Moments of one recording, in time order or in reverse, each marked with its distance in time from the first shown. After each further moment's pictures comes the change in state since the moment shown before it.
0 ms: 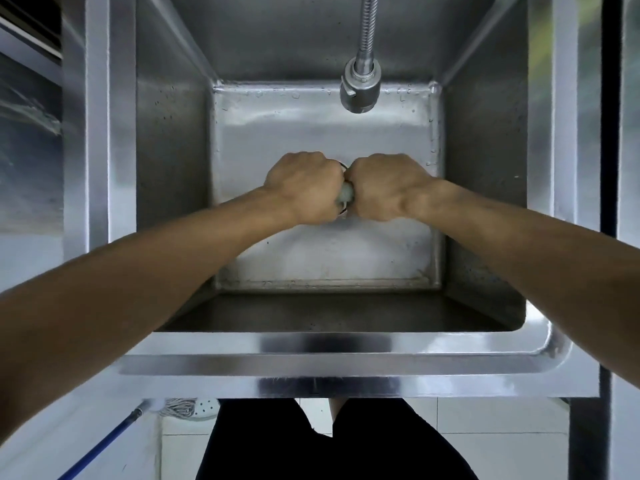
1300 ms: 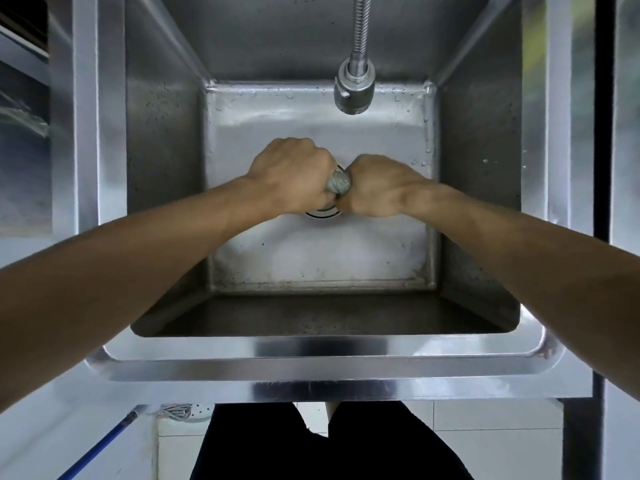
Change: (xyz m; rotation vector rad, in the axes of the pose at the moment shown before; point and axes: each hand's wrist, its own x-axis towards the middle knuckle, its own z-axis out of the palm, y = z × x) left_hand 0.000 -0.012 -0.014 0.043 0.077 0.050; right_hand -0.002 0.005 -0.005 0.337 -0.070 0.089
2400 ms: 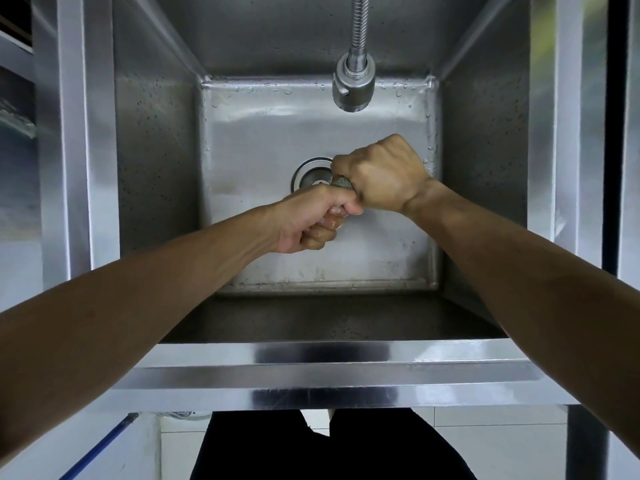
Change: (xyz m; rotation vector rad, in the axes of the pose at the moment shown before) left_hand -0.014 0.024 0.029 -1.532 -0.547 -0.433; right_hand 0.035 0.036 0.022 -0.451 0.585 -0.541
